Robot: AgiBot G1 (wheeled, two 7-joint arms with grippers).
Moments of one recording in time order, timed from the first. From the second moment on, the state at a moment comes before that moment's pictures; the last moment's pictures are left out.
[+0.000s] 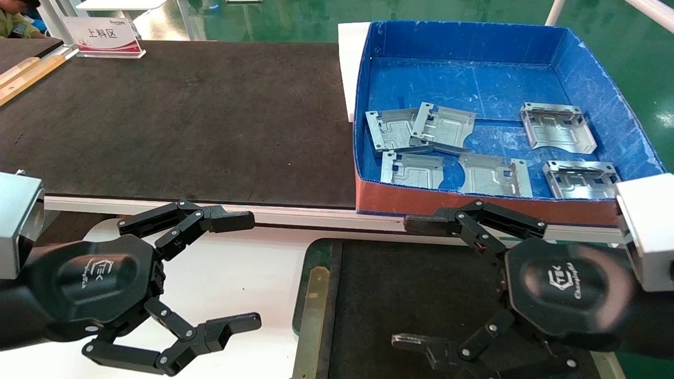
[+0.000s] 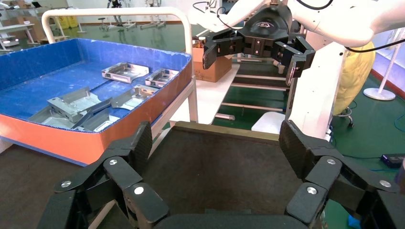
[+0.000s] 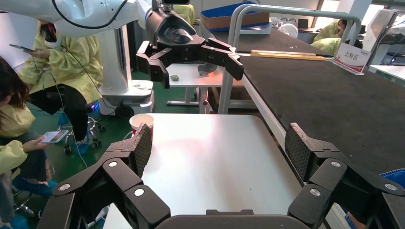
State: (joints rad) left arm -1.10 0.55 0.41 -1.24 0.62 1.43 -0.11; right arm 1.08 -0.61 -0.28 1.28 -0.73 -1.50 0.19
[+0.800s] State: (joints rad) left arm -1.10 0.55 0.41 -1.24 0.62 1.43 -0.11; right arm 1.08 -0.61 -0.28 1.28 -0.73 -1.50 0.19
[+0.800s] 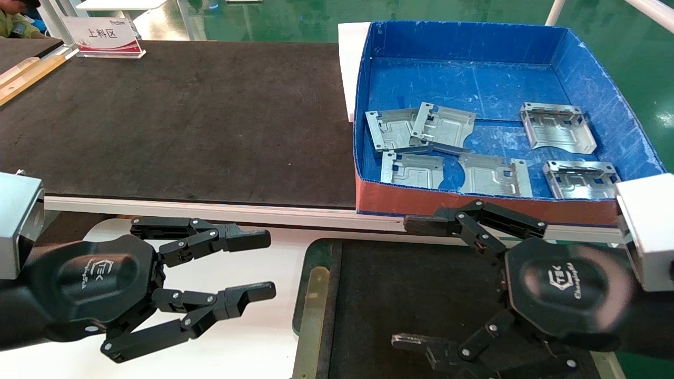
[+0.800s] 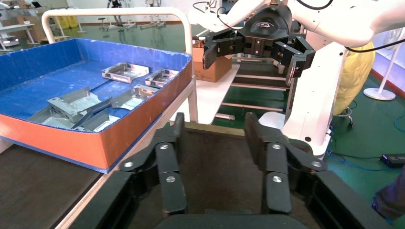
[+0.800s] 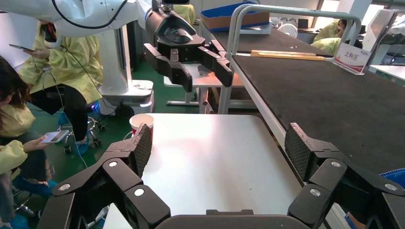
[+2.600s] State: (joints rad) left arm -1.10 0.55 0.41 -1.24 0.62 1.43 -0.11; right arm 1.08 -0.61 -0.28 1.28 -0.73 -1.49 0.19
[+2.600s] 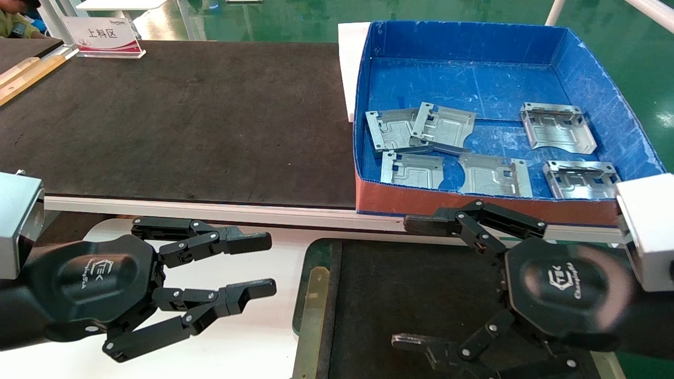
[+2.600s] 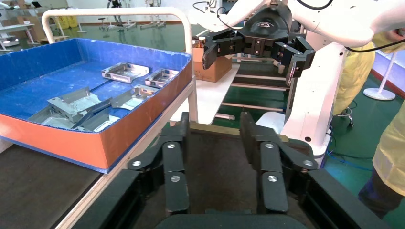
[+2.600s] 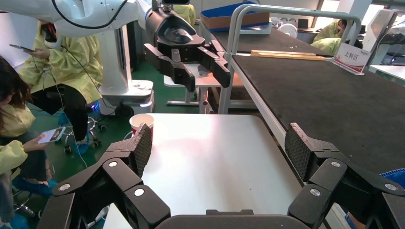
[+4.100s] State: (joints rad) left arm -1.10 0.55 0.41 -1.24 0.62 1.43 -0.11; right arm 1.64 -0.89 -0.38 0.30 -1.16 -1.05 -0.01
